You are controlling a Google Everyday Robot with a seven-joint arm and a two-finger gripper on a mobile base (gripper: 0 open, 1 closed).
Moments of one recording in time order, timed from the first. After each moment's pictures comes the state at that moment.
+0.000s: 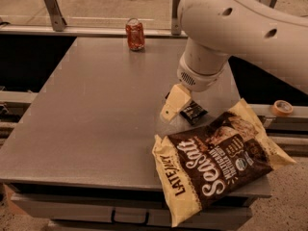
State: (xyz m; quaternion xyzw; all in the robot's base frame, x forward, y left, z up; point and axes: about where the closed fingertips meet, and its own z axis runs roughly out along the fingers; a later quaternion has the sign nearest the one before) arm 0.534 -0.101 0.866 -0.38 0.91 -0.06 0.16
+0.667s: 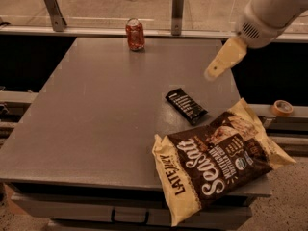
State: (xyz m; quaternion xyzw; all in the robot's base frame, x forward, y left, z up) arm 0.582 -0.196 0.949 -0.37 0.90 -0.04 0.23
